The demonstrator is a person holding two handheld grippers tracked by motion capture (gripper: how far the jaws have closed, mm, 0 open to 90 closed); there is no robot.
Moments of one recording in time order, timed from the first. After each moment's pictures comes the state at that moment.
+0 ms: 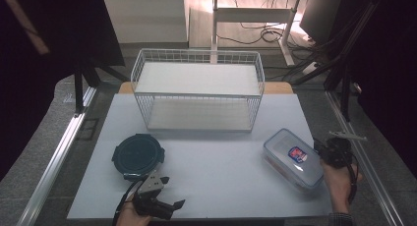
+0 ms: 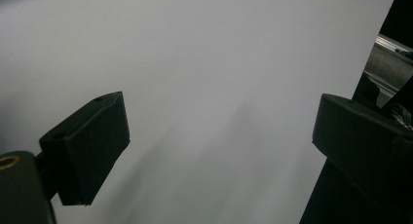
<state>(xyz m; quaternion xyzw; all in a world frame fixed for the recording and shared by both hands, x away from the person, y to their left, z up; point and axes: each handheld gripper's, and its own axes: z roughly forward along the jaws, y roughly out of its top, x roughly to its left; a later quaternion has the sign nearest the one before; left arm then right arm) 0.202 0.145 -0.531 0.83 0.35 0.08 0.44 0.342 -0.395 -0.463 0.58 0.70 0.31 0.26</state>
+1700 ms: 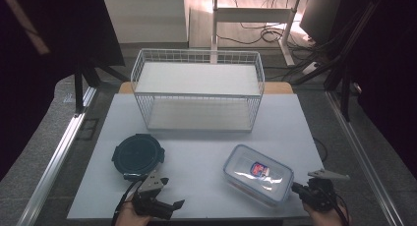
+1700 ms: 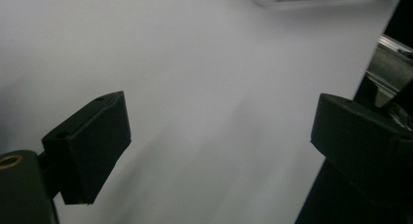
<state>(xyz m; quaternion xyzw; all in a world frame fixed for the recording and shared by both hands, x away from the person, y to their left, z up) 0.204 0.147 -0.527 0.82 0.37 0.07 0.43 0.237 -0.333 -0.485 0.54 0.77 0.31 0.14</state>
